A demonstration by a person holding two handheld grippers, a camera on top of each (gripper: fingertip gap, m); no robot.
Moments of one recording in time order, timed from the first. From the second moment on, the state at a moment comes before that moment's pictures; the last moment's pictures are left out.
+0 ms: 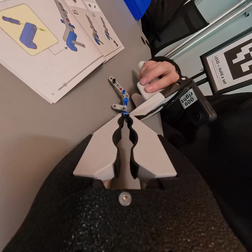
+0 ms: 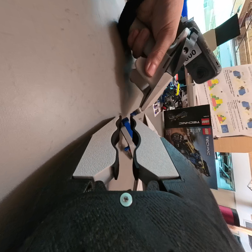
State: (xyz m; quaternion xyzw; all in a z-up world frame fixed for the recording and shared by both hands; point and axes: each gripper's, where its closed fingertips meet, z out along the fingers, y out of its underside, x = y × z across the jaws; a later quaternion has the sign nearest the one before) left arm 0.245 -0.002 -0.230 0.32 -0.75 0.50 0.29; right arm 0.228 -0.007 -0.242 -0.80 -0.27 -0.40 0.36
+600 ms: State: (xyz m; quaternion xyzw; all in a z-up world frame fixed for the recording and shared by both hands) left arm 0.247 -0.009 -0.226 0.31 -0.76 0.51 0.25; right arm 0.229 -0.009 -0.234 -0.77 -0.28 -0.44 0.36
